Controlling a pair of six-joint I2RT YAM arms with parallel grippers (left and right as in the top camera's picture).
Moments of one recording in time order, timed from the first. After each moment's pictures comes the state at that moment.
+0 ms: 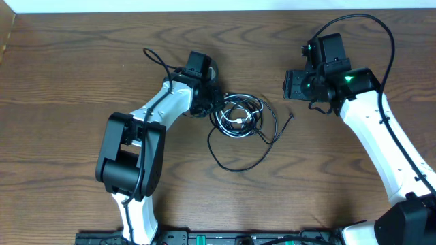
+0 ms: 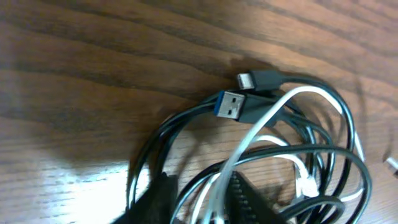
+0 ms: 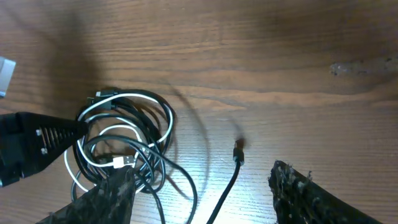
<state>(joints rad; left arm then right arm) -0.33 2.01 1.32 -0.55 0.33 -0.50 0.28 1.60 1.38 -0.82 -0.04 0.36</state>
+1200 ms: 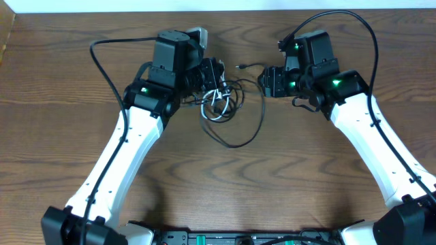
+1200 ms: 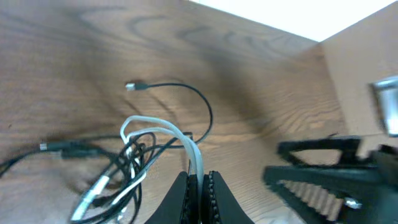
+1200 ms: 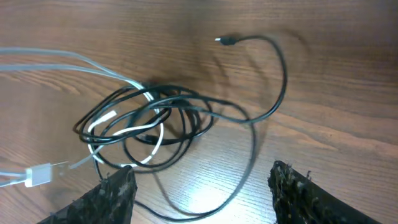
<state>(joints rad) -0.33 1.49 1.32 -0.48 0.36 -0.50 0.35 1.60 1.38 -0.67 -0.24 0.33</state>
